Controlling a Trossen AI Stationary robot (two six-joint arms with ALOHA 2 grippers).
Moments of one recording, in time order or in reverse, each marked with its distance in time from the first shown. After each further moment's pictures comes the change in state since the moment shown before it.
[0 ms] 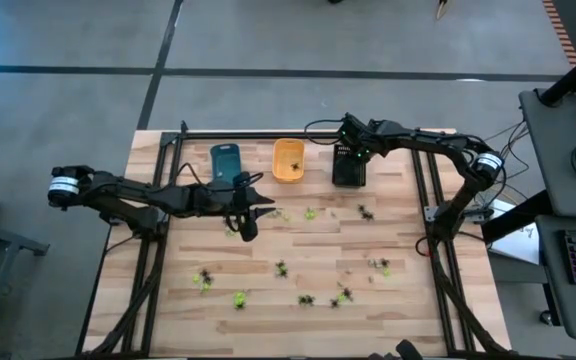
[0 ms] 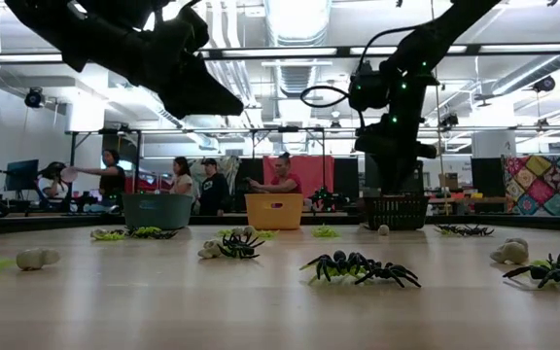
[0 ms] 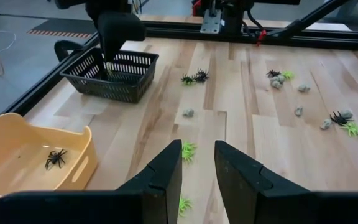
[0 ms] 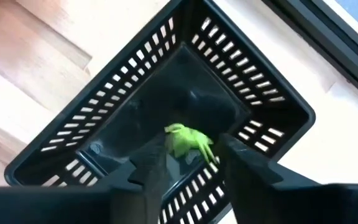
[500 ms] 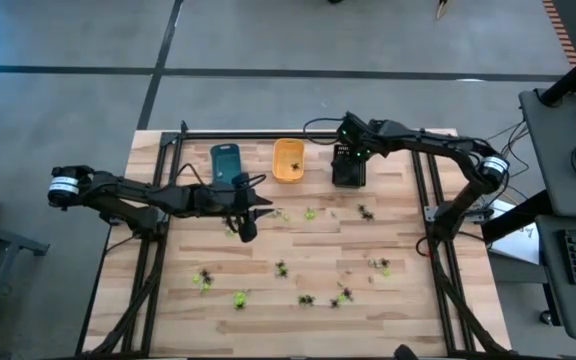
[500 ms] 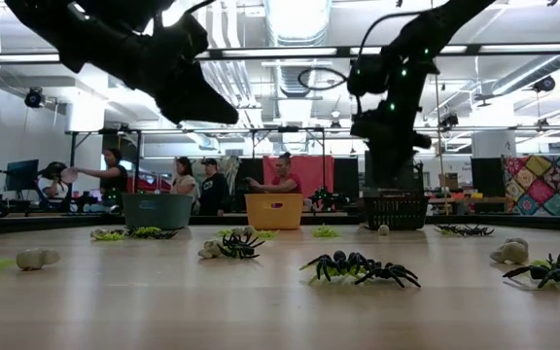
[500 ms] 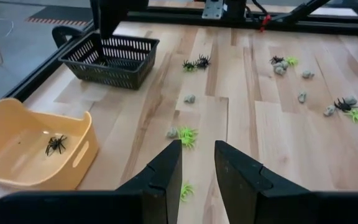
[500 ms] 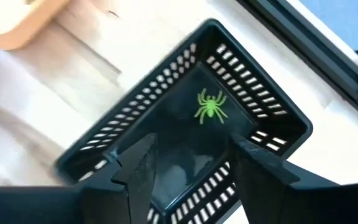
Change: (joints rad) left arm 0.000 0.000 0.000 -0.058 -0.002 -0.008; right arm 0.044 -0.057 0.023 -0.004 0.000 0.000
